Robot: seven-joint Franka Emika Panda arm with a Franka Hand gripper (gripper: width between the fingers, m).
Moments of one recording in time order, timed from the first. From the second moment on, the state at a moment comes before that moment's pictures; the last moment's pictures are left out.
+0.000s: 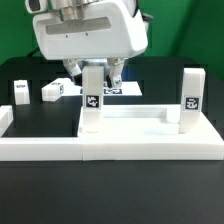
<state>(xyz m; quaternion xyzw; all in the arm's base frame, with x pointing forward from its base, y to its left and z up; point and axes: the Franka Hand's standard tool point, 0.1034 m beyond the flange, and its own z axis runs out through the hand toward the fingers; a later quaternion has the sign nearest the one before) 0.648 -0.057 0.106 -0.92 0.39 0.01 0.10</state>
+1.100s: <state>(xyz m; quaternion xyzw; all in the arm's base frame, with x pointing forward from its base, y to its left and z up) 0.650 -0.063 0.107 -0.92 0.38 0.00 0.07</state>
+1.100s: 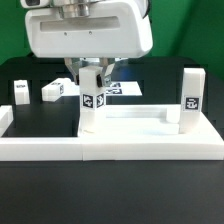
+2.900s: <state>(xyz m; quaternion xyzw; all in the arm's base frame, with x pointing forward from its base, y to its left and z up) 0.657 -0.052 0.104 -1.00 -0.02 -0.04 0.04</state>
